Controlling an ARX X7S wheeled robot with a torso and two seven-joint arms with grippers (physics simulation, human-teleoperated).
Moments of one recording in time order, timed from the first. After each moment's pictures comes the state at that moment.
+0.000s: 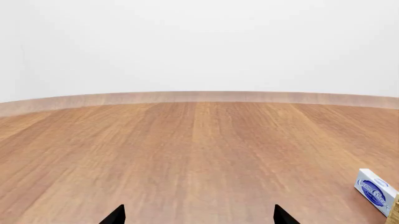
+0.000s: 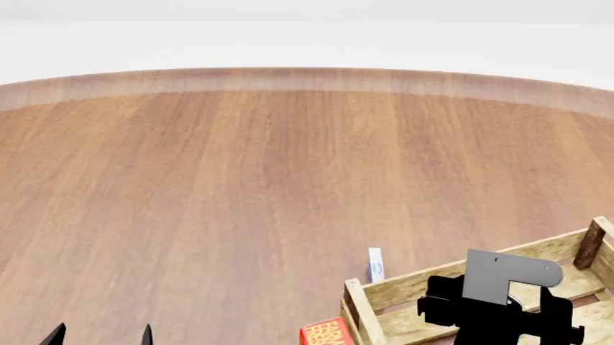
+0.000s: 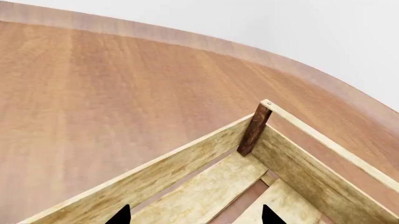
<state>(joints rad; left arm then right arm) -0.07 -0.31 0.39 -0.03 -0.32 0.08 -0.38 0.86 0.14 -0.05 1.31 -0.01 -0.11 0.36</state>
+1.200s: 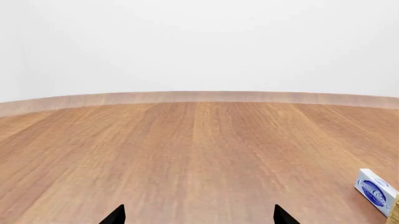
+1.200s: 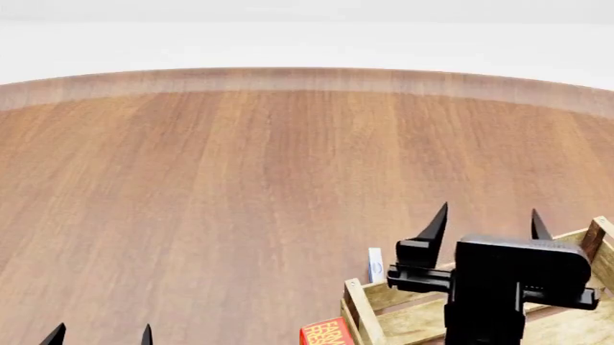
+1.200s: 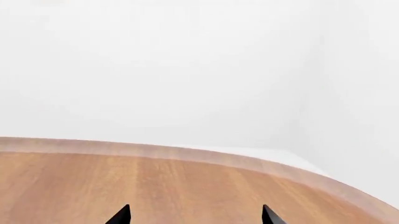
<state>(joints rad) -0.07 -0.32 0.41 -0.03 -0.33 0.09 -0.39 0.39 0.21 -0.10 0.00 0.04 0.28 0.28</state>
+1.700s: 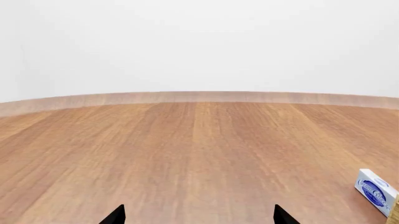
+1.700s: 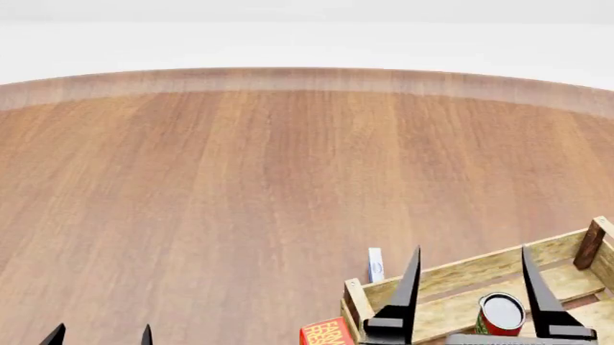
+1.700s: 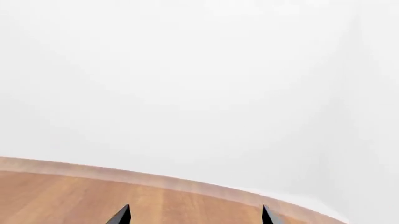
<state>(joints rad) -0.07 -0.32 0.41 -0.04 -0.33 0.09 -0.39 0.04 0.28 -0.13 -0.50 0.02 0.26 0.29</state>
